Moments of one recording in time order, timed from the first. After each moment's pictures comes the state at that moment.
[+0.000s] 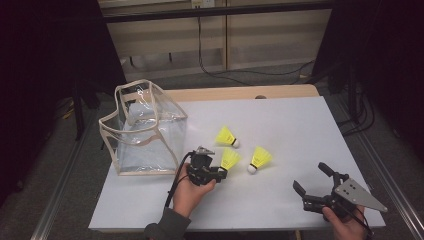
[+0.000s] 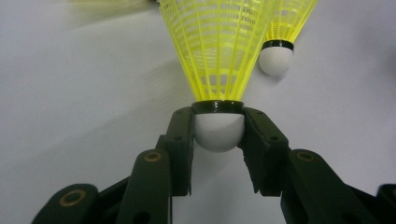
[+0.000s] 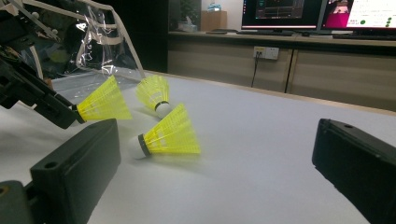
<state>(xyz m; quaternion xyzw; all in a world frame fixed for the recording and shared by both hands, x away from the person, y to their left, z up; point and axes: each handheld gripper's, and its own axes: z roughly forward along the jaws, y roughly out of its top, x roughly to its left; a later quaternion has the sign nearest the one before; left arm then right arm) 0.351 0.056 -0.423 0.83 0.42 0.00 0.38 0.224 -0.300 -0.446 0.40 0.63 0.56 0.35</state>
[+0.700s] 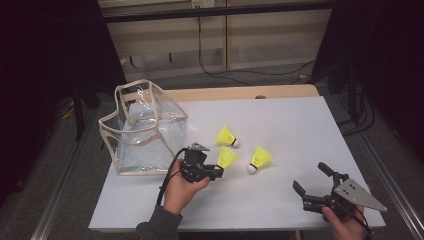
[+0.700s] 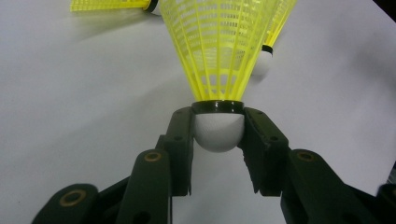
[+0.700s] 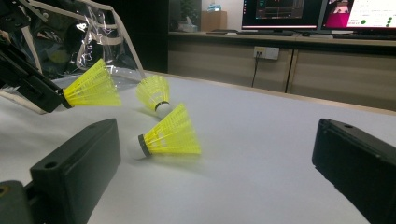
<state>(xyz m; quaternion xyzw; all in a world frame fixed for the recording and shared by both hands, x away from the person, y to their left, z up) 0.354 0.072 -0.403 0.84 0.40 -0.01 0.38 0.224 -0.300 -0.446 0.40 0.63 0.57 0.35</state>
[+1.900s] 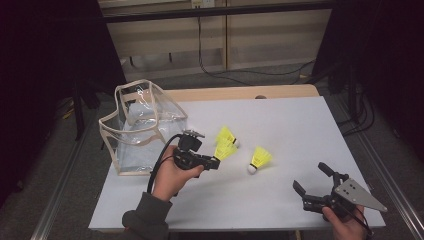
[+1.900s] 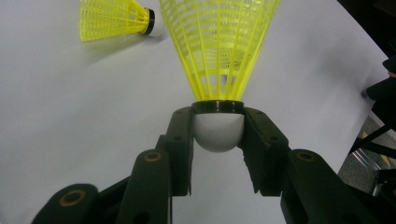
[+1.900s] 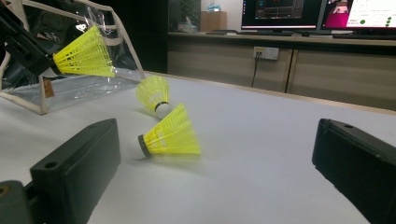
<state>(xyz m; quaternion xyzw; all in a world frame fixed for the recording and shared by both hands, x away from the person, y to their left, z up) 0.369 0.081 -0.358 0.85 0.38 -0.04 0.36 0.224 -0.300 -0.446 0.40 0.63 0.57 0.35</state>
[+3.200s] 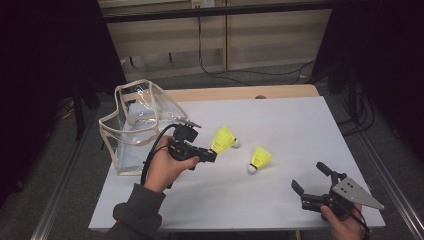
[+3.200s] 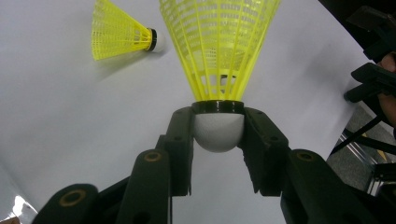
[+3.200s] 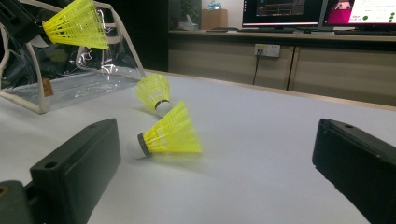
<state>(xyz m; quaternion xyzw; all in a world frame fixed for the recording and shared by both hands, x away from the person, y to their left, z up) 0.376 0.087 -0.326 0.86 0.37 -0.04 0.35 0.228 -0.298 -0.449 0.40 0.63 0.57 0.35</state>
